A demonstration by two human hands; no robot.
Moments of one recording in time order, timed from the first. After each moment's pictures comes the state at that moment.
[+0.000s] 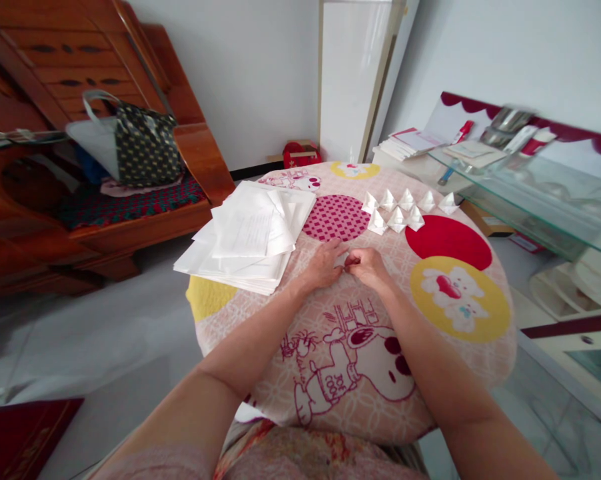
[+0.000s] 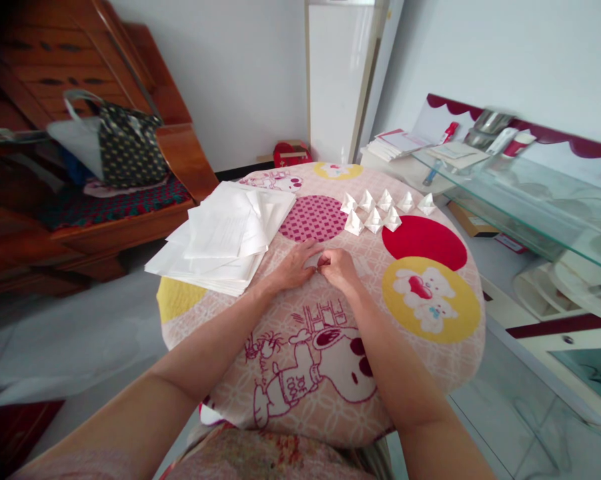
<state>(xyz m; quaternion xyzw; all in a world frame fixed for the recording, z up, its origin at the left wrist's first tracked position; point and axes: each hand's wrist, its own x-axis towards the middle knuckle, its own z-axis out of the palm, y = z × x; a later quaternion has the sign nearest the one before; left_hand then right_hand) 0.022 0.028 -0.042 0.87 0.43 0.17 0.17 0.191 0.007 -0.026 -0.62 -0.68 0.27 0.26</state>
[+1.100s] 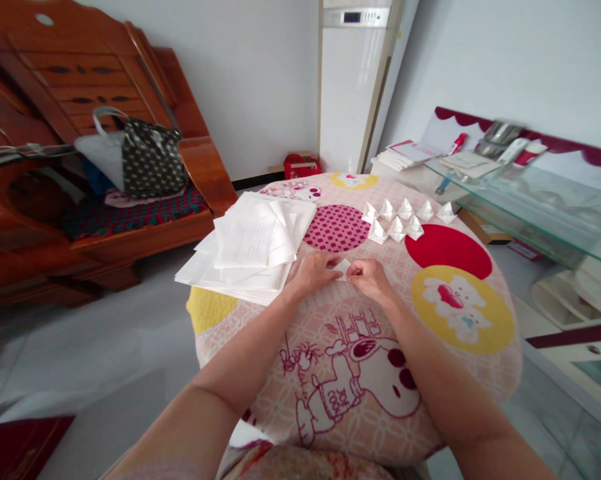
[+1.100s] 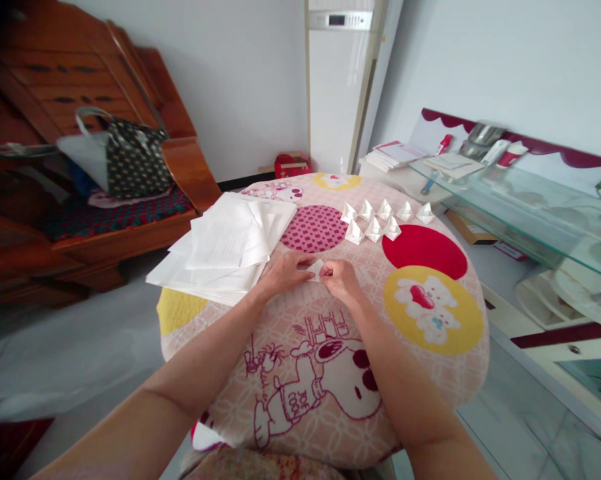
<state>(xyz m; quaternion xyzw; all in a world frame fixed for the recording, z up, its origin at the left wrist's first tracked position) 0.004 0.043 -0.031 0.80 0.47 0.27 0.25 0.195 0.002 -0.032 -0.59 -0.67 0.30 0.33</state>
